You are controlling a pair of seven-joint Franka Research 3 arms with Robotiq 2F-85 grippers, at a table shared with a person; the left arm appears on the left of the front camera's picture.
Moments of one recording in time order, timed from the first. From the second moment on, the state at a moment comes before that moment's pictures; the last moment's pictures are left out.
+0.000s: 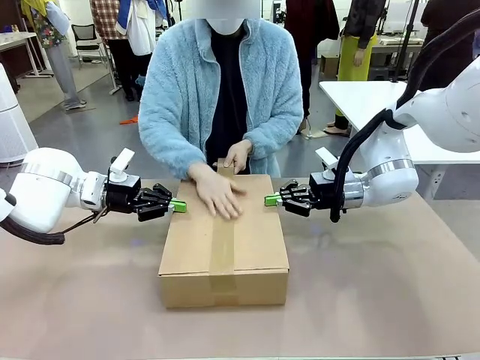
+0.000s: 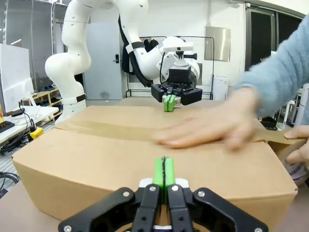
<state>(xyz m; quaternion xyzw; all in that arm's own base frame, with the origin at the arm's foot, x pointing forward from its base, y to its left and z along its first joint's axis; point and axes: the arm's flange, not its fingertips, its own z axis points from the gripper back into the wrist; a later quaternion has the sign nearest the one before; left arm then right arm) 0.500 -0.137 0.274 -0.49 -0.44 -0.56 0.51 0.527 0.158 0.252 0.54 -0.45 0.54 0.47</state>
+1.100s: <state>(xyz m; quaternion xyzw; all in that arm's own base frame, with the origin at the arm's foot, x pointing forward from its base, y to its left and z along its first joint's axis) 0.500 -0.137 0.274 -0.49 -0.44 -0.56 0.51 0.527 0.158 0.252 0.54 -0.45 0.54 0.46</state>
